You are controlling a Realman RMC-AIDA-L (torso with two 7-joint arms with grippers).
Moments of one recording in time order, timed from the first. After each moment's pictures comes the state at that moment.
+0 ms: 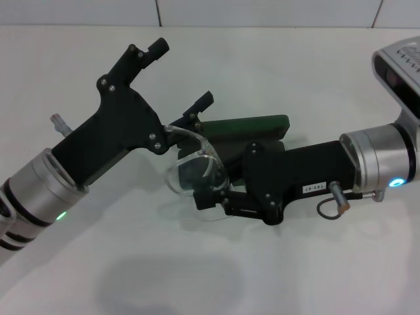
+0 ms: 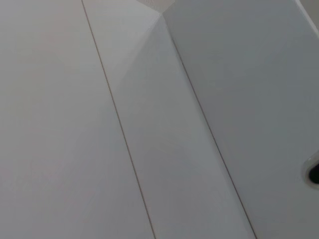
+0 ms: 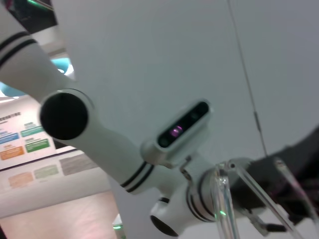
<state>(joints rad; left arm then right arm) -0.51 -2.11 1.08 0.06 1.01 1.75 -0.19 0.73 2.01 -1.54 -0.41 -1.22 -1.62 1.24</state>
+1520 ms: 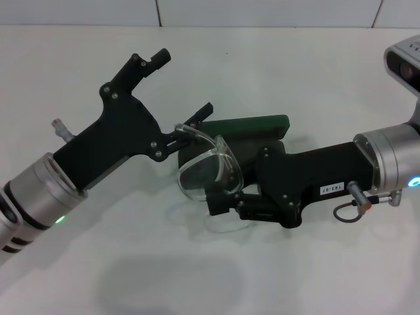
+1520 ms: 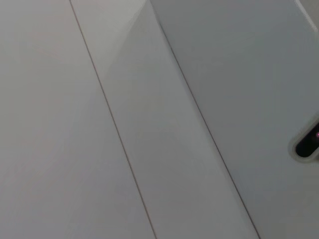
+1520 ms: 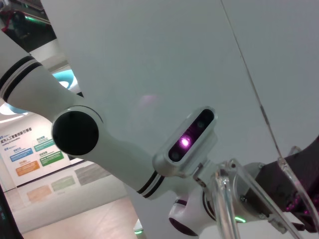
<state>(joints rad) -0.50 -2.10 1.11 0.07 1.02 1.72 -0.15 0.72 1.99 -1.53 -0.43 -1.24 -1.69 1.34</state>
